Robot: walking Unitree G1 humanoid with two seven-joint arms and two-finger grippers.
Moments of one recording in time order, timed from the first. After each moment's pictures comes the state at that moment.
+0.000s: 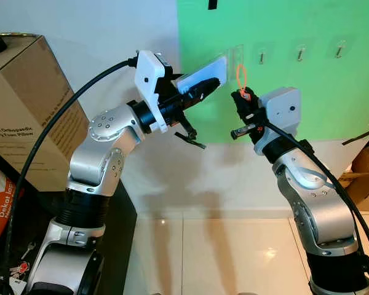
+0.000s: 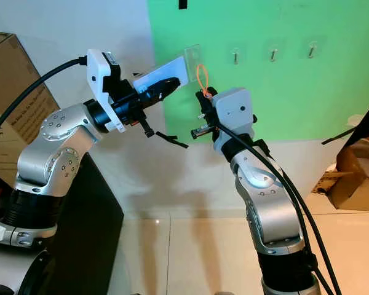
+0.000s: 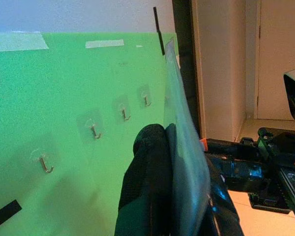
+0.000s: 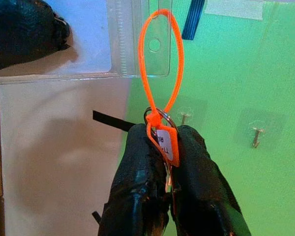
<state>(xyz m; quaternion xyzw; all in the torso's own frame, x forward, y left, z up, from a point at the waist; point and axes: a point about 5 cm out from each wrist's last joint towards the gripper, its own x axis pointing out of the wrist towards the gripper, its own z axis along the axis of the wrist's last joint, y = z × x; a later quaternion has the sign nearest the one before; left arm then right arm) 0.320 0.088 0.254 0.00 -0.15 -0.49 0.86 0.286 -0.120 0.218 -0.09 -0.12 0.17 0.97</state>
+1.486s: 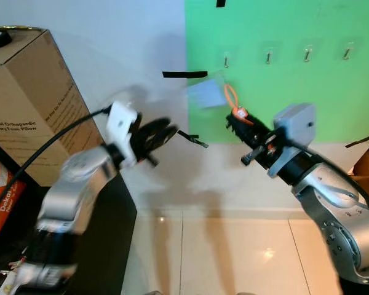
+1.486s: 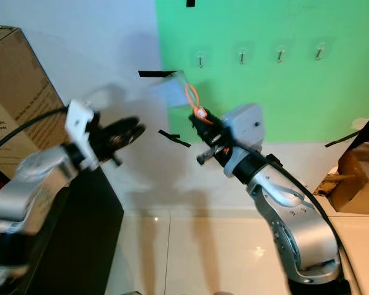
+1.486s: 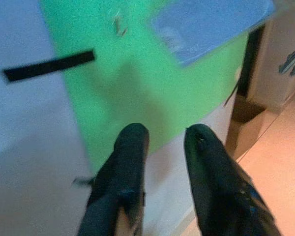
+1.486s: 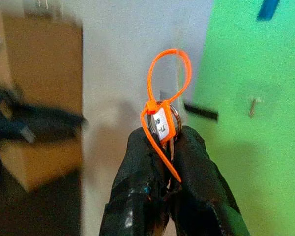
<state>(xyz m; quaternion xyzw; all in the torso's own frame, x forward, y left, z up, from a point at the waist) 0.301 0.153 0.173 0.03 0.00 -0.39 0.92 0.254 -0.137 0.212 -0.10 -0.05 0.29 0.95</state>
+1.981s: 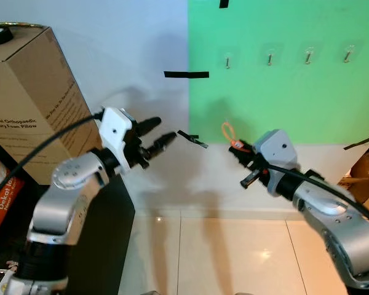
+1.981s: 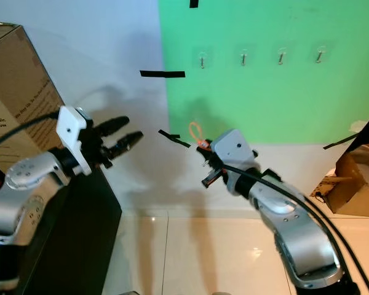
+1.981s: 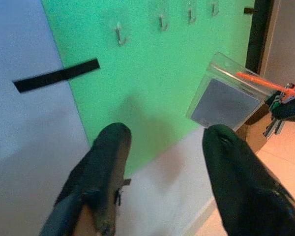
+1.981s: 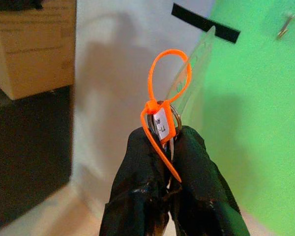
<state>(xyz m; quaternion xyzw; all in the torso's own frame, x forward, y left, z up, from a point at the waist) 0.289 0.149 0.177 0.05 -0.02 -0.38 0.92 0.251 -0.141 0.173 -0.15 0.06 0.29 0.94</state>
